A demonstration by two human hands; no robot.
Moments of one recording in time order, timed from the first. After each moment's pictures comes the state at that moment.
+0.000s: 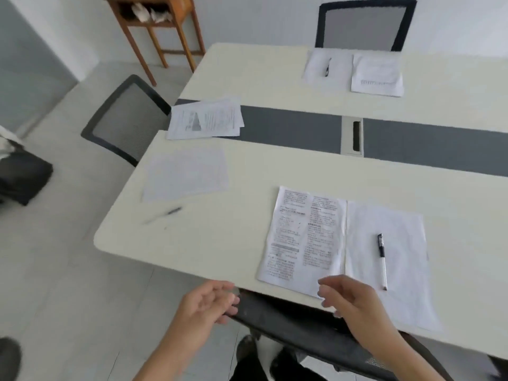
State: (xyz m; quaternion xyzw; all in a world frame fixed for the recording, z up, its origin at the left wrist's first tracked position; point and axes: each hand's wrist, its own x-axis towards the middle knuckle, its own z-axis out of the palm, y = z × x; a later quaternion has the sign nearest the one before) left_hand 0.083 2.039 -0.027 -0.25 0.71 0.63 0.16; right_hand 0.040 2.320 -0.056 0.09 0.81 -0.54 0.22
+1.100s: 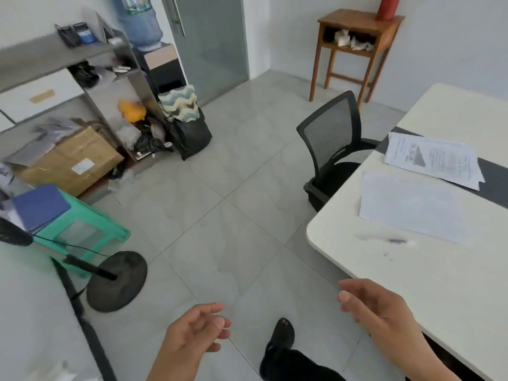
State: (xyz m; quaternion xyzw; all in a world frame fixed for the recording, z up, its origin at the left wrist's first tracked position) left_hand 0.336 1.618 -0.010 -0.44 0.61 0.65 -0.09; right_hand 0.122 1.839 -0.021 -0.18 0.80 -0.50 0.26
